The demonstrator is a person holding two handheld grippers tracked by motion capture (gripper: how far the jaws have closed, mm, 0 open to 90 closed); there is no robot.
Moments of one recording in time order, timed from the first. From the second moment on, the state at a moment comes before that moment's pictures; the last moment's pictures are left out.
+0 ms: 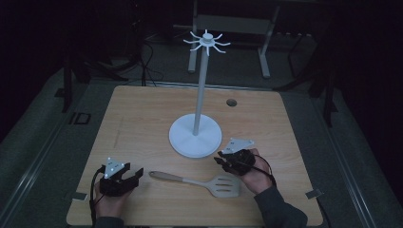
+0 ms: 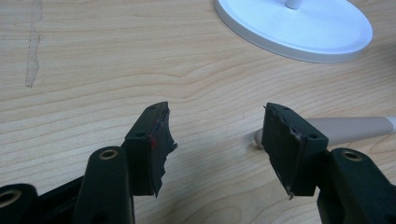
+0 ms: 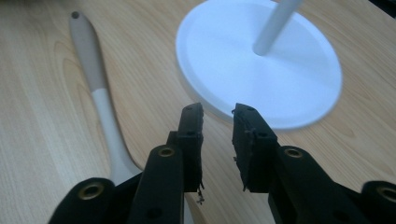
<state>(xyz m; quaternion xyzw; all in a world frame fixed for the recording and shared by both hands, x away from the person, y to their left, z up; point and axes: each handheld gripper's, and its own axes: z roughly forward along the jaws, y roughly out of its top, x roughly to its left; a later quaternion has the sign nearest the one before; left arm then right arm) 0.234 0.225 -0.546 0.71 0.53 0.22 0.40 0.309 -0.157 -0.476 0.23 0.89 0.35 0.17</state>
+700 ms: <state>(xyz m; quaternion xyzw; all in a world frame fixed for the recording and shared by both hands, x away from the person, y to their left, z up) 0.234 0.227 -0.546 0.71 0.53 0.23 0.40 0.315 -0.092 -0.481 0.16 0.93 0.30 0.13</state>
